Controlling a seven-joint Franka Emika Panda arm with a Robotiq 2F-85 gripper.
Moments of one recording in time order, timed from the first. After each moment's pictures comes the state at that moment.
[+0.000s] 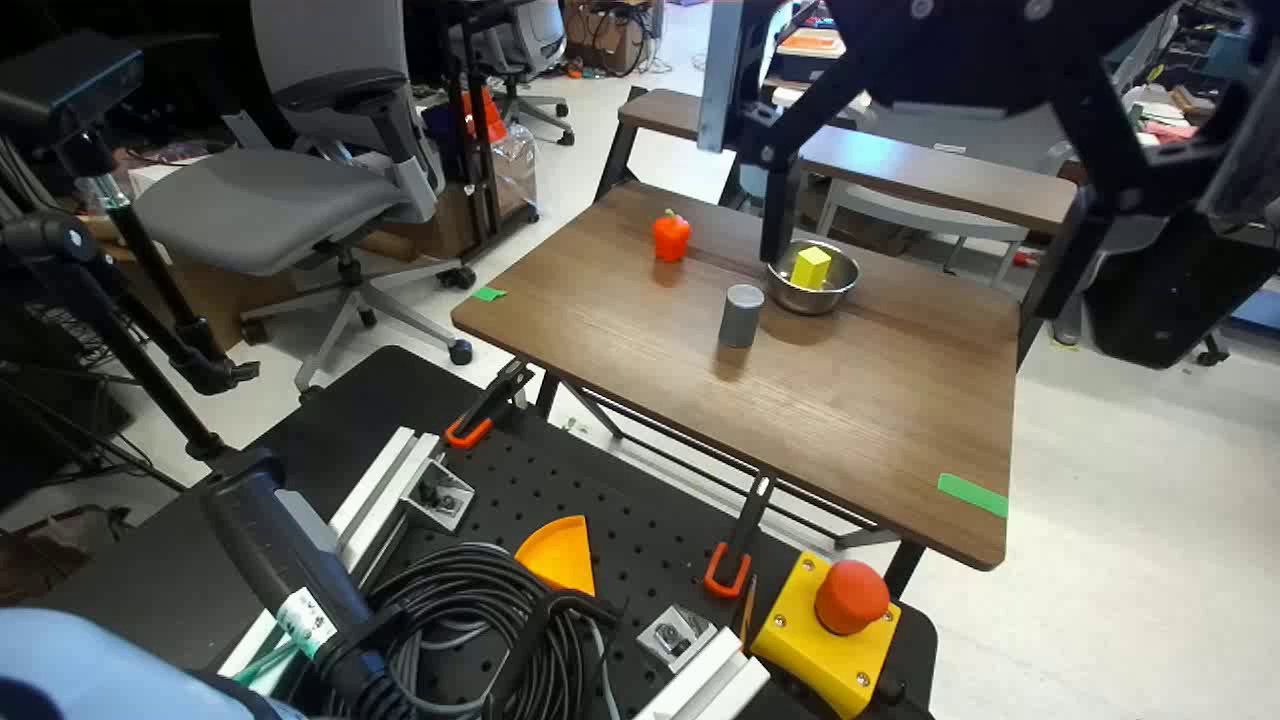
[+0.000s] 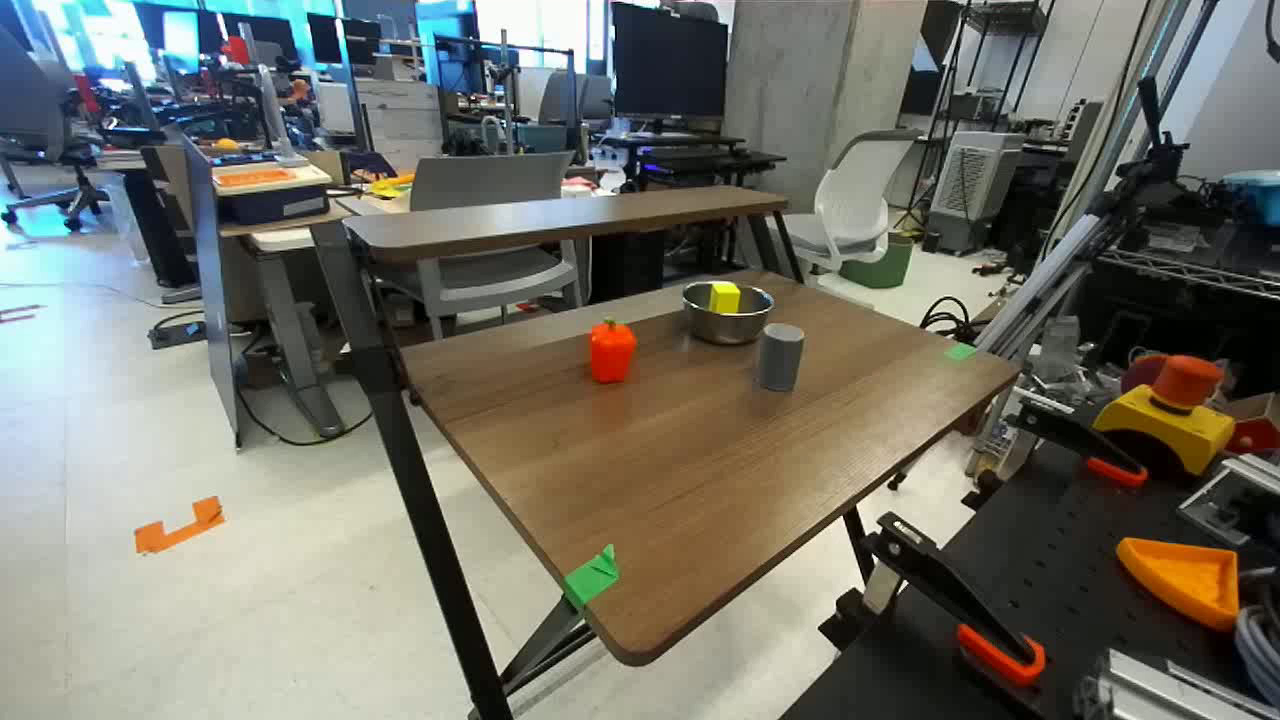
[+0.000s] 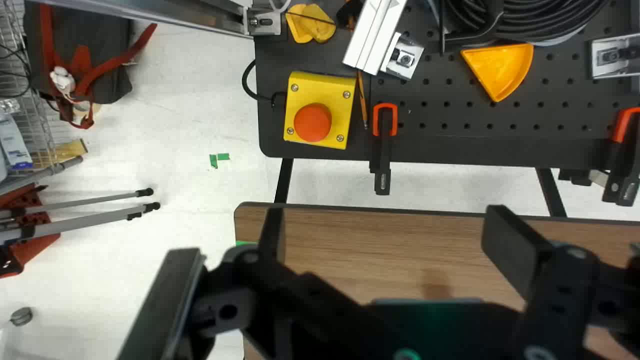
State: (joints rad) arm -0.20 -0.82 -0.18 -2.81 -0.30 2.03 -0.25
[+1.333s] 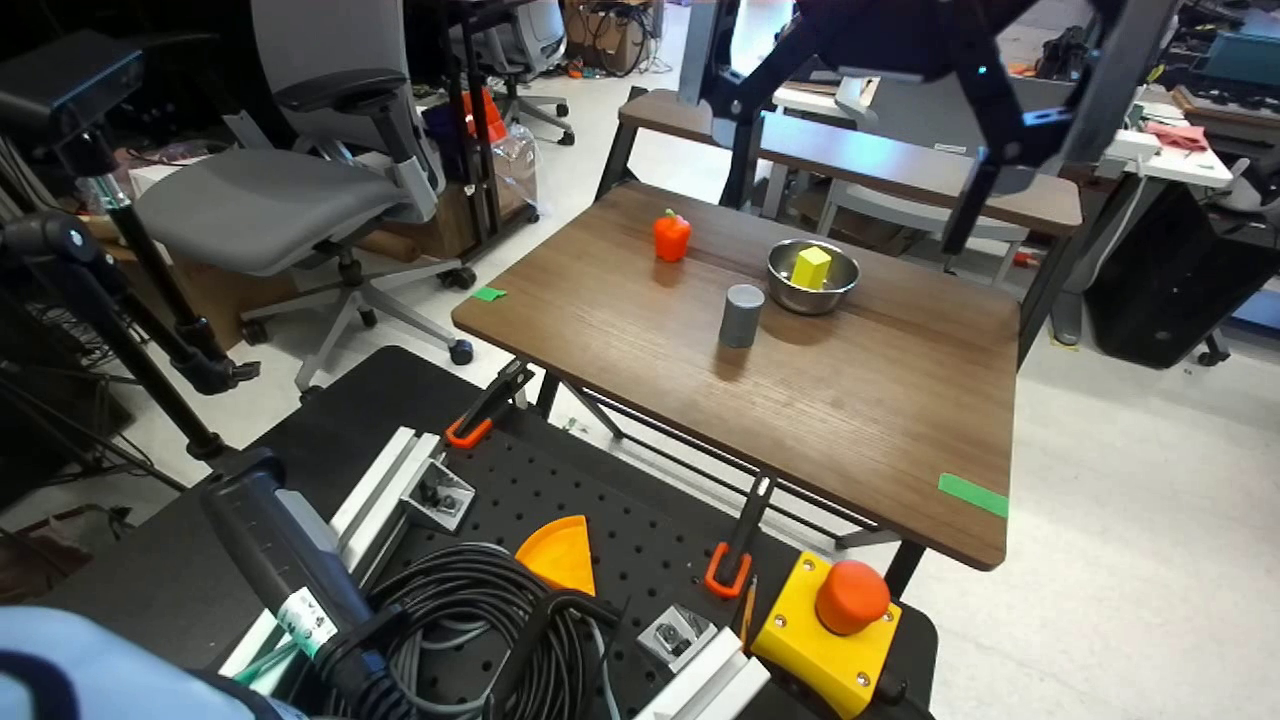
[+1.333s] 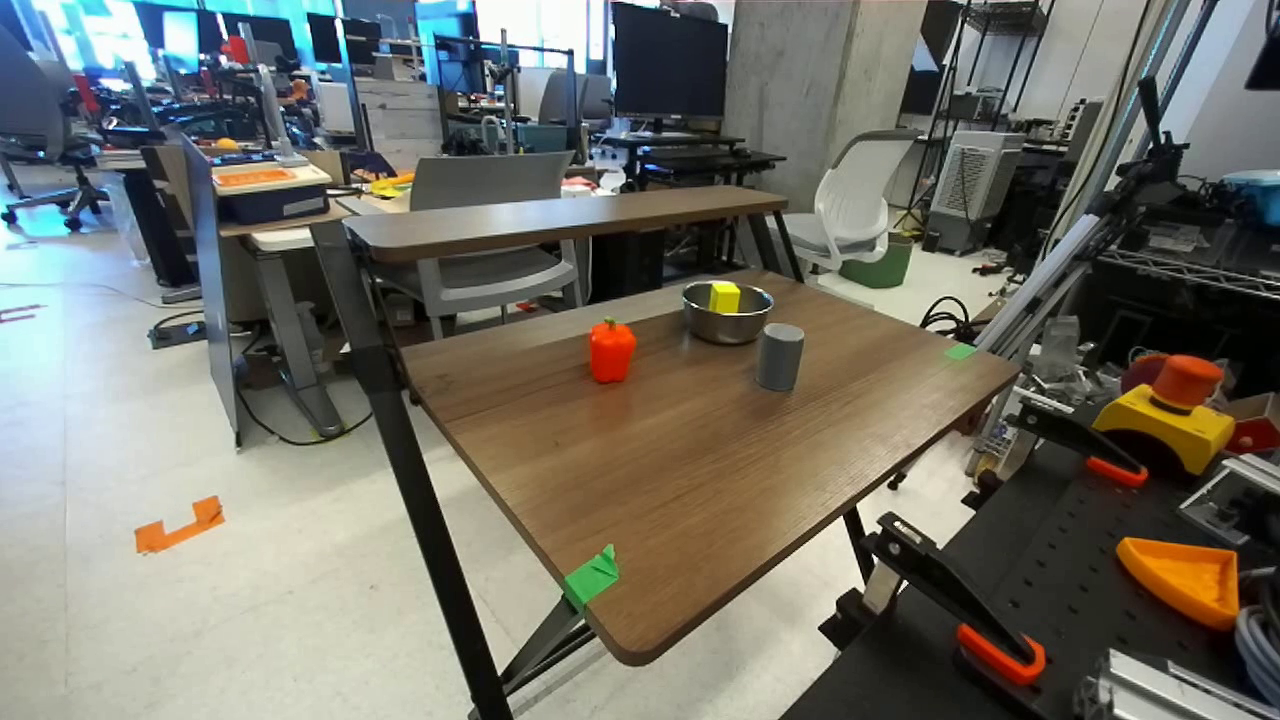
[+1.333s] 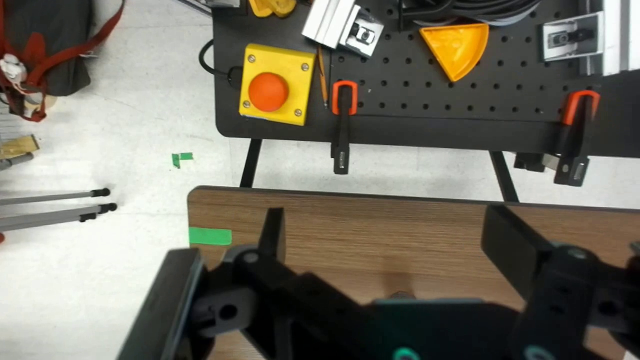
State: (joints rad) arm -0.10 -0.64 -0.17 -2.70 -0.20 2.03 -0.24
